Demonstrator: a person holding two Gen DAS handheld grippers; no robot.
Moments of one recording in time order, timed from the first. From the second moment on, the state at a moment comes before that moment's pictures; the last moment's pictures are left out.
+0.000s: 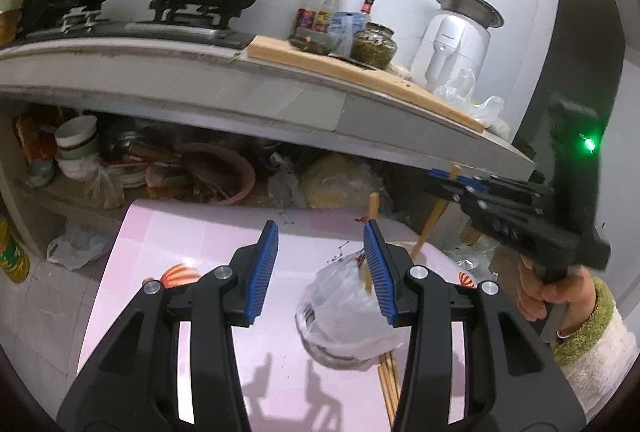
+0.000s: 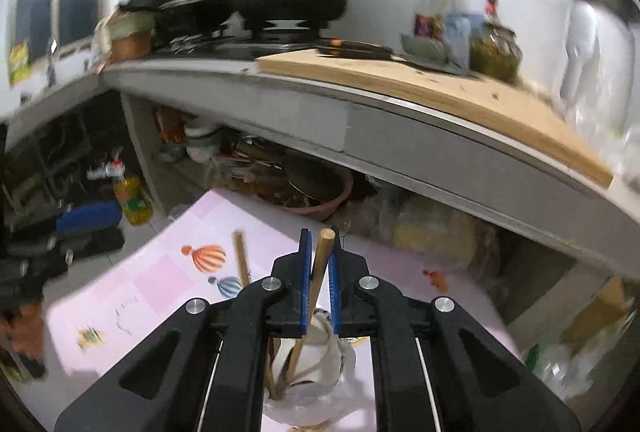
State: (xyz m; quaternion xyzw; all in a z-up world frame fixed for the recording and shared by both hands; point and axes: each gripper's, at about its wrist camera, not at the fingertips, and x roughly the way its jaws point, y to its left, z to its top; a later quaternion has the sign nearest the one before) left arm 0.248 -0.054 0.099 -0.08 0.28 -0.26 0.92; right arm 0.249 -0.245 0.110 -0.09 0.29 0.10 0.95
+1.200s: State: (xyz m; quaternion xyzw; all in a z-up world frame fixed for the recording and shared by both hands) left arm 0.158 -0.035 0.016 -0.09 0.34 -0.29 0.89; right arm 0.118 -0.319 0.086 0.08 0.32 0.08 0.94
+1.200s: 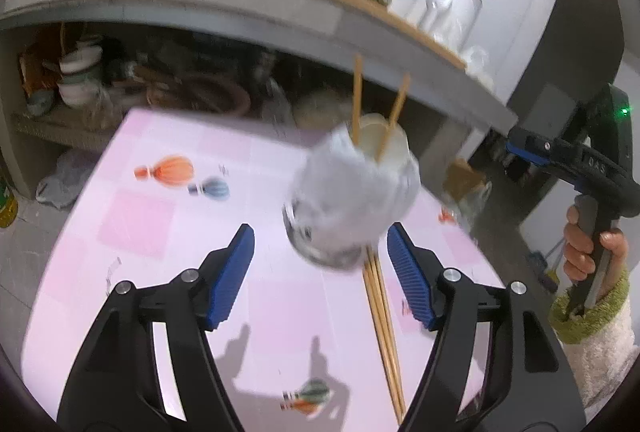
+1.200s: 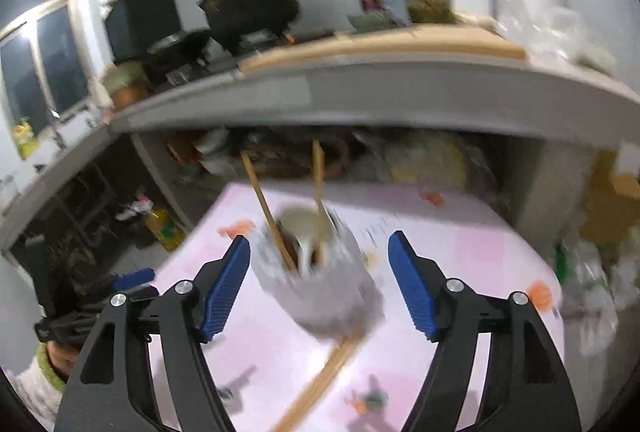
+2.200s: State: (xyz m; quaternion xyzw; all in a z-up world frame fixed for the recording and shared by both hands) left arm 0.124 -0.161 -0.121 0.04 0.44 -0.35 0.82; right arm 0.143 -0.310 -0.129 0.18 0.53 0.05 0.83
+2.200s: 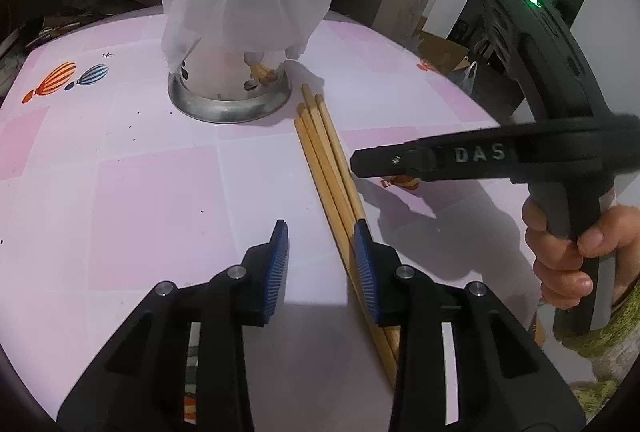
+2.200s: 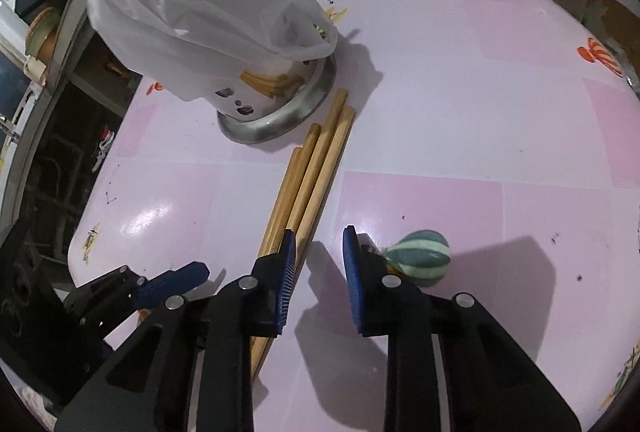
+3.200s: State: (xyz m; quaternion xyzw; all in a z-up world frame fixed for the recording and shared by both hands) left arm 0.135 -0.172 -0.129 0.05 0.47 -0.33 0.82; right arm 0.124 -0.339 -0.132 0.16 0.53 0.04 0.83
